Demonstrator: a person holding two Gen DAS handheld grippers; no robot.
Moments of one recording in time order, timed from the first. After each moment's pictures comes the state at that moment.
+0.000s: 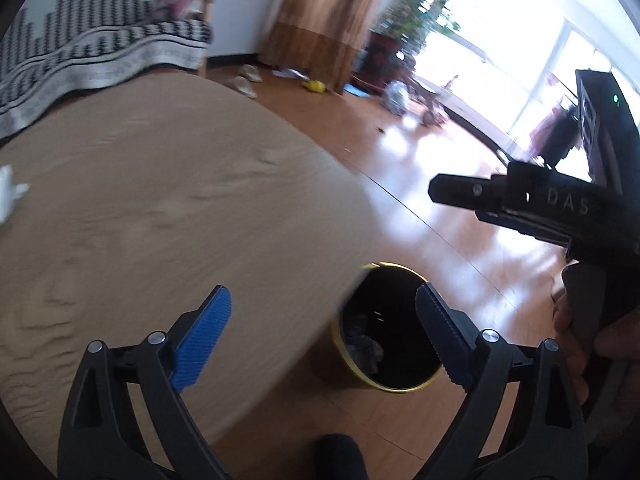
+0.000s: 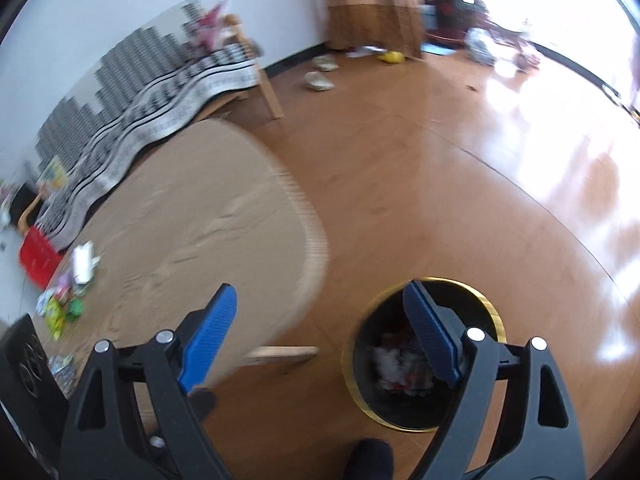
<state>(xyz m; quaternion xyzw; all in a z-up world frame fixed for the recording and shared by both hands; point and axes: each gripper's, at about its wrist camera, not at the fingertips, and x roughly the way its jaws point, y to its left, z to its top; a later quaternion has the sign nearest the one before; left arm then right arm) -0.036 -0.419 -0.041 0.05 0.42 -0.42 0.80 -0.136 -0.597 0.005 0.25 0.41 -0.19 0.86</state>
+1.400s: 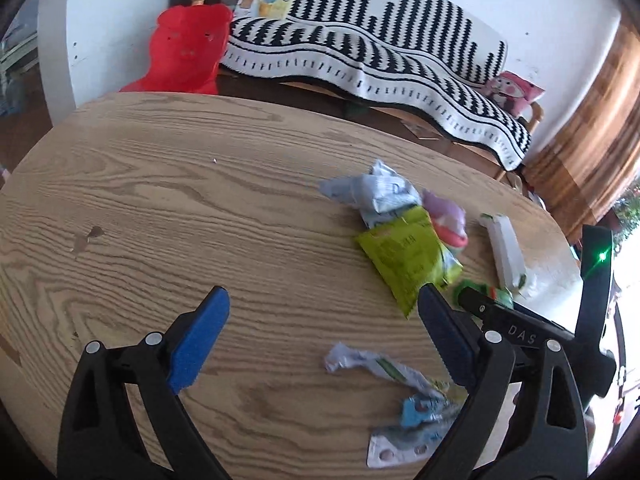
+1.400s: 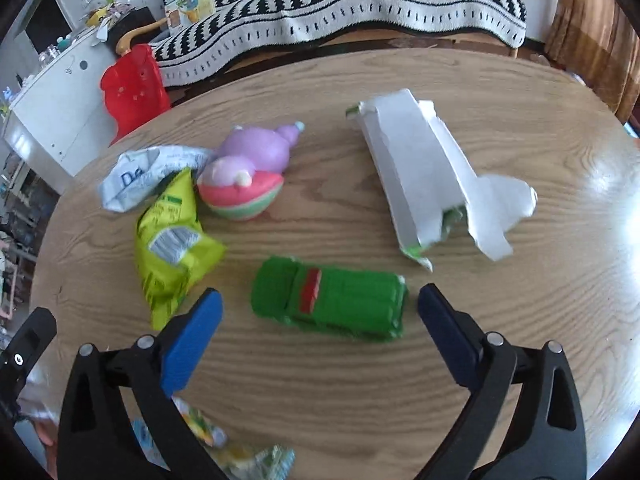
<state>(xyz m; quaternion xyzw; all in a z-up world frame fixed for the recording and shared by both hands) 0.133 0.022 -0.021 -0.13 0.43 -0.01 0.89 0.168 -0.197 -0.071 0.10 0.51 0.02 0.85</state>
